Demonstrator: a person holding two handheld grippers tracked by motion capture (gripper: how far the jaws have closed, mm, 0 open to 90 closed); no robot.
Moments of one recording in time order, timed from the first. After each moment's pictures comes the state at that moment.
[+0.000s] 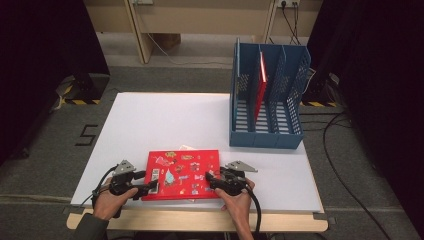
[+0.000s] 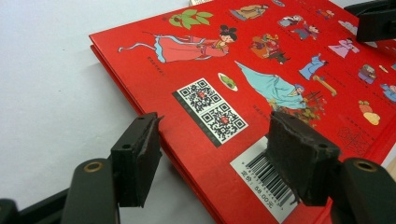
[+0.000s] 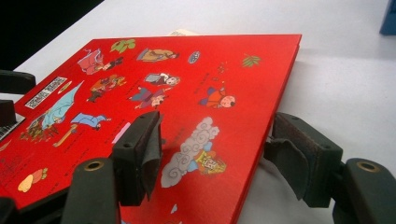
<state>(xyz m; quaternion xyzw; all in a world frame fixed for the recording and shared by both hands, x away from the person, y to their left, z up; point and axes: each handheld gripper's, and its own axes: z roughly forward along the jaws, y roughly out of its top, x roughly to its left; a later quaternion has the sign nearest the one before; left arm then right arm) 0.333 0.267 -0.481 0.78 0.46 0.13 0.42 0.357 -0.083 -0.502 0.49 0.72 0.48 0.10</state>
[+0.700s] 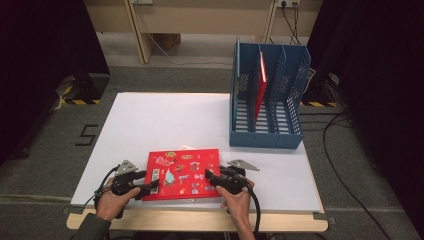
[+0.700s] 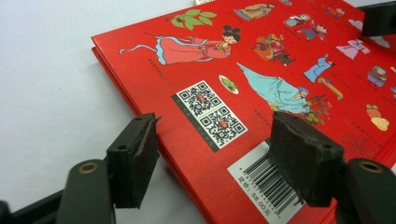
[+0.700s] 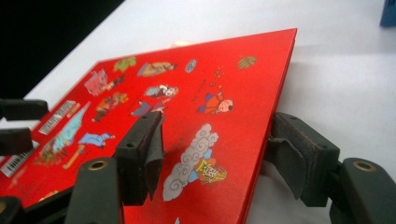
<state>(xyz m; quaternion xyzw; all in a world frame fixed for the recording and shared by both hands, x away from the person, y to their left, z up) 0.333 0.262 -0.482 0.77 0.48 0.13 0.41 0.362 -0.083 -0.500 0.52 0.69 0.50 0.08</state>
